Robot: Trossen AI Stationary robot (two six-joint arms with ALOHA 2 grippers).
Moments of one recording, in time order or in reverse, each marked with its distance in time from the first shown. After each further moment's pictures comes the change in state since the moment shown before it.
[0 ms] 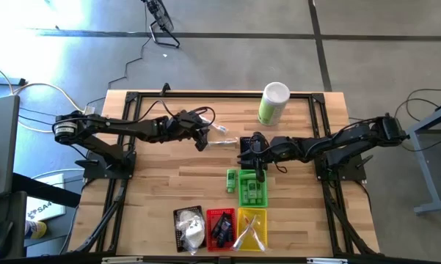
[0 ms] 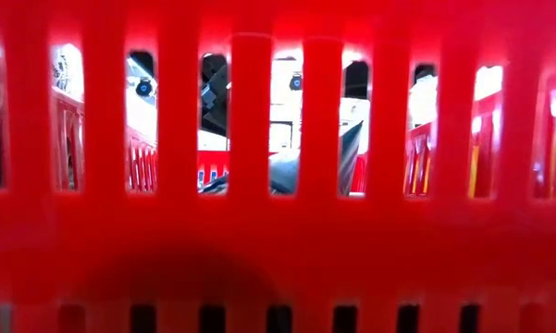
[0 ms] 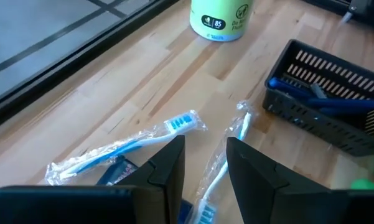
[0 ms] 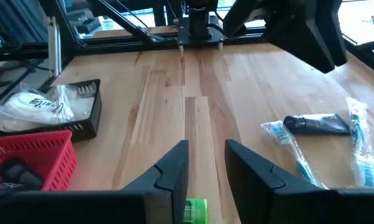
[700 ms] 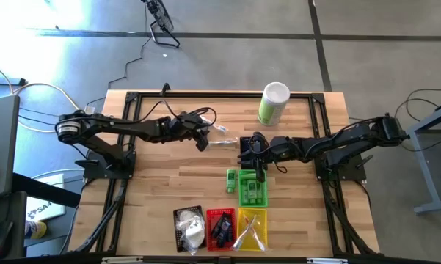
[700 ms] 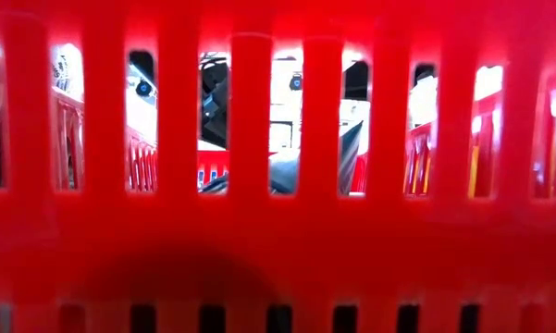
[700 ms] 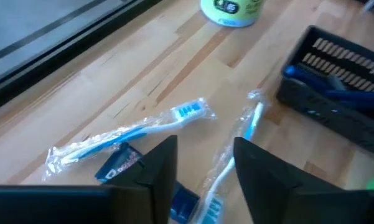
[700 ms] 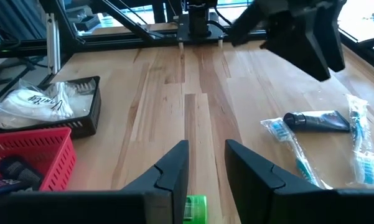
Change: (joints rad) left arm 0.014 0.037 0.002 -0.012 -0.010 -0.034; right arm 0.000 0.000 0.000 -0.010 -0.001 0.000
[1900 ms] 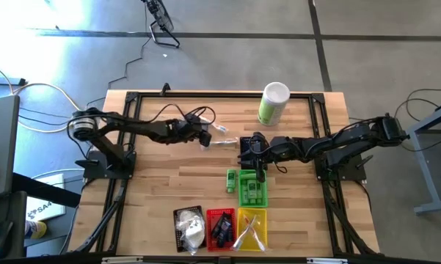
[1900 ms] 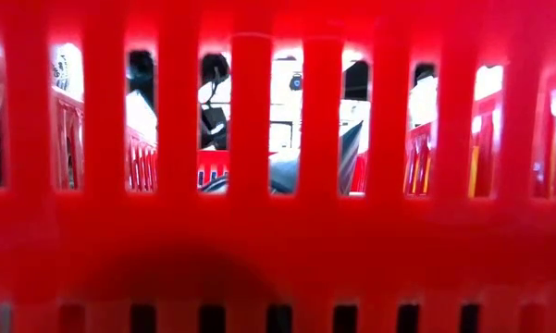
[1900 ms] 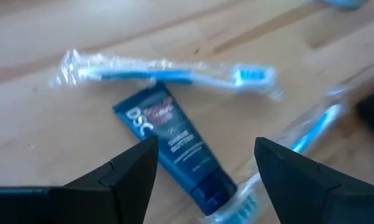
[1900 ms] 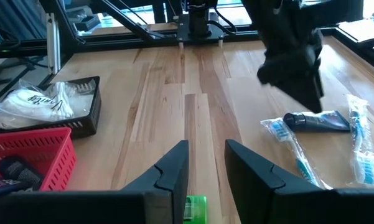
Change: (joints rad) left arm 0.025 0.160 -0.001 -0.030 -0.066 -0.403; right arm 0.000 0.000 0.000 0.001 0.000 0.000
